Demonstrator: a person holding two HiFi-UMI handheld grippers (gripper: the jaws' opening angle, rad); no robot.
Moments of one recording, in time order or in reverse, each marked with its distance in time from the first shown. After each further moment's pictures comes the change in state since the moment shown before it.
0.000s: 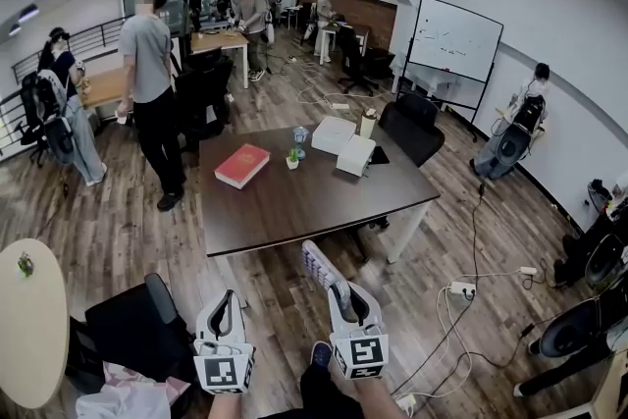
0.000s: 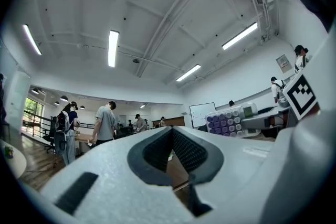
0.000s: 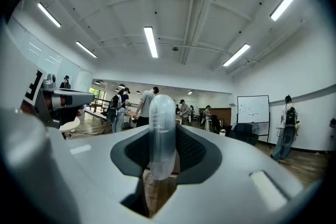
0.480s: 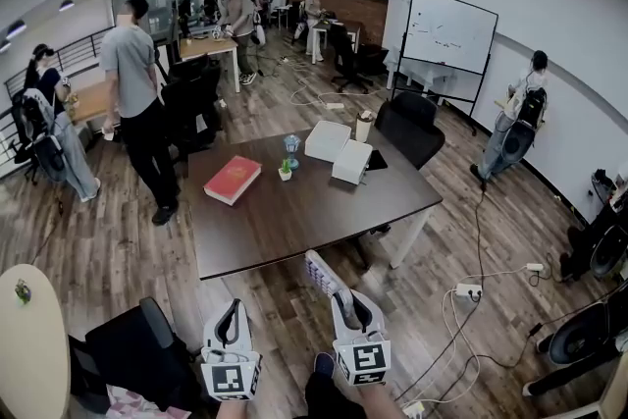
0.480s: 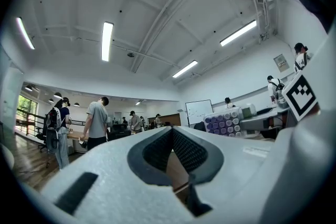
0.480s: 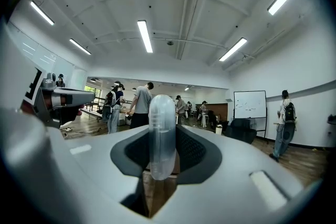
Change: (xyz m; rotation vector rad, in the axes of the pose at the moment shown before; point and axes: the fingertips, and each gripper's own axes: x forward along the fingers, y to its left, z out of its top) left arm 0.093 -0.012 -0.032 0.001 0.036 -0.047; right arm 0.066 -0.055 -0.030 0.023 0.038 -0.031
